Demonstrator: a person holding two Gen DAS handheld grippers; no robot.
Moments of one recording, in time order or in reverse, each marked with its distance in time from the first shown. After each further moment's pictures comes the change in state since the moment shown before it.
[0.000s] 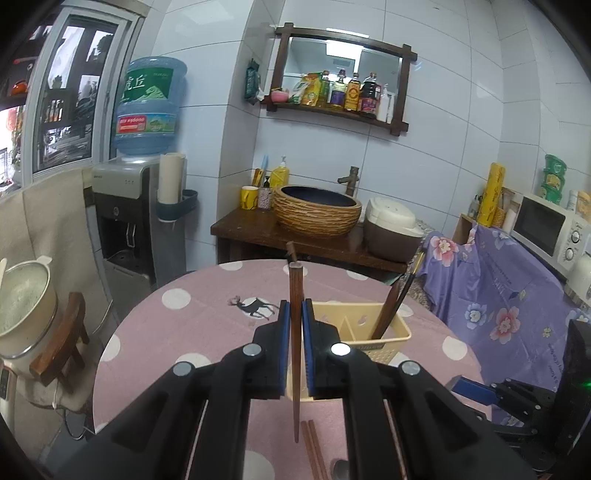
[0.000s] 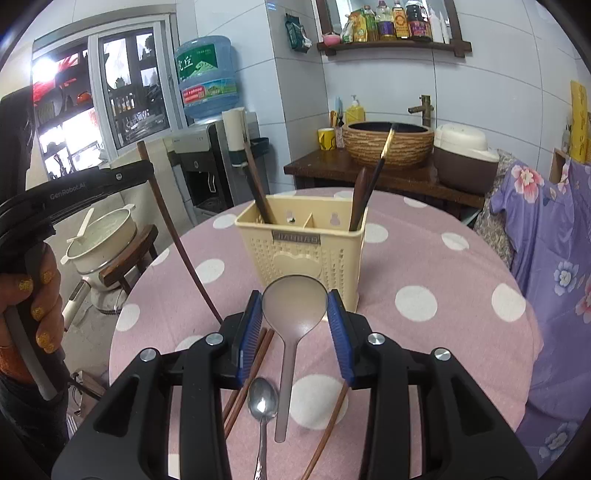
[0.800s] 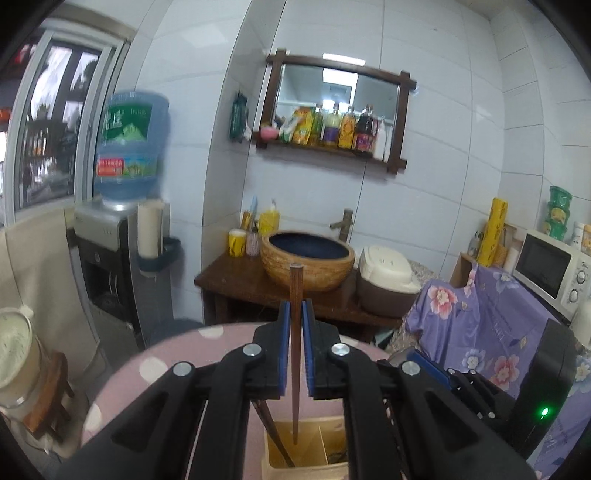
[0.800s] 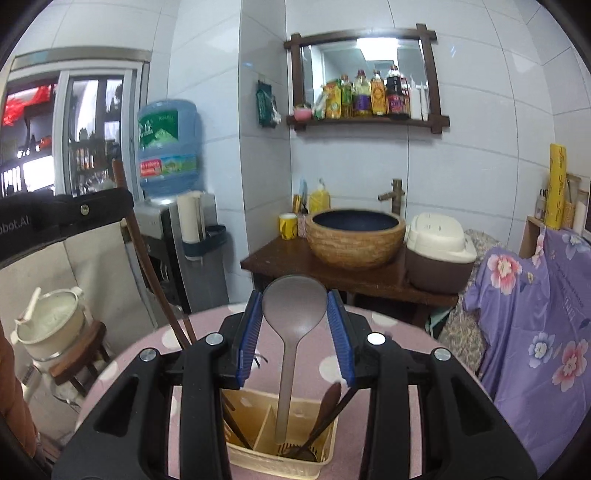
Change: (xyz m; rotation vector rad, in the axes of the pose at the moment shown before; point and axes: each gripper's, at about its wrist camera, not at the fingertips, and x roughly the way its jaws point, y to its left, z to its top) left arm 0.056 -0.031 0.086 -0.013 -0.089 -0.007; right arm 0.059 -0.001 0.141 -0.020 -0.260 -0.192
